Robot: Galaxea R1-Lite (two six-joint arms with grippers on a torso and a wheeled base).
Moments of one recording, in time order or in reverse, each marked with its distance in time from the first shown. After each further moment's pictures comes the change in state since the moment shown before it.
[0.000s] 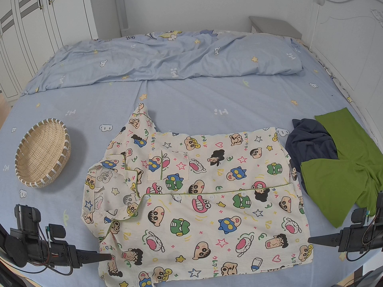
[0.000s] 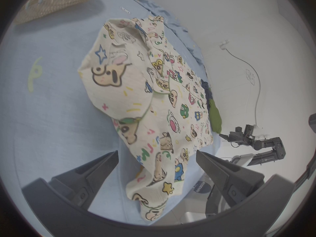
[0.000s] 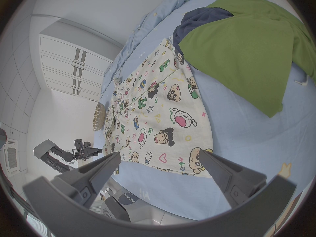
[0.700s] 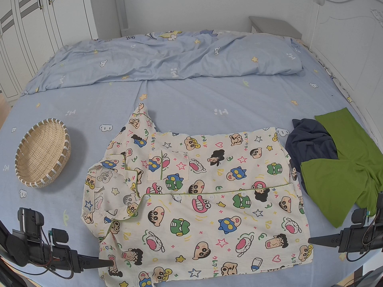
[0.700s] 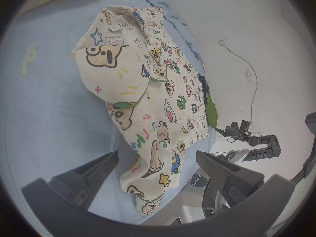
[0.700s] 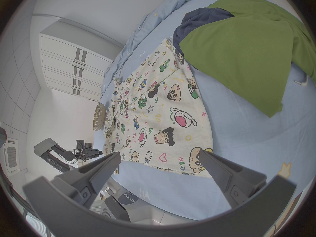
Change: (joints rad) left arm 0.000 0.033 0.000 0.067 -0.043 0.059; right arm 0.001 -0.007 0.004 0.000 0.000 -0.002
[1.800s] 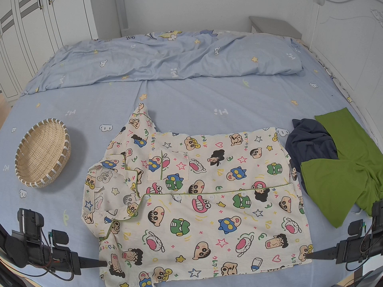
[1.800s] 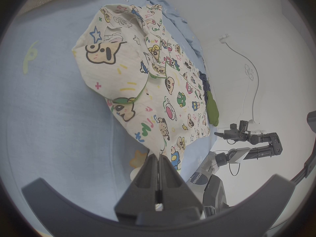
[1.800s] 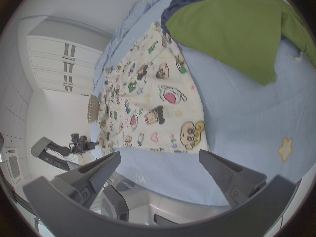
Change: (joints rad) left arm -0.017 -0.034 0.000 0.040 0.025 0.001; right arm -0.011 0.011 0.012 0.147 -0.003 -0.048
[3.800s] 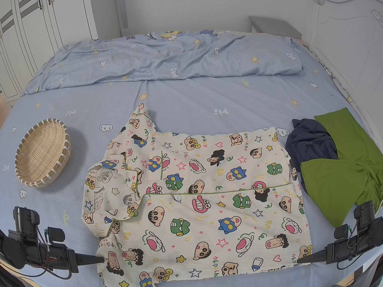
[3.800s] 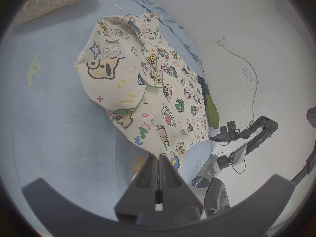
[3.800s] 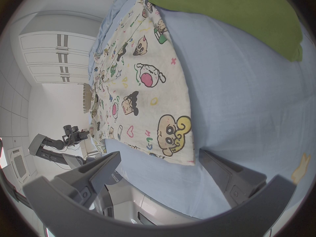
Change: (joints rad) left arm 0.019 -0.053 0.000 -0.010 0.000 -0.006; right arm -0.114 0.469 0.029 -0.195 0.096 -0.271
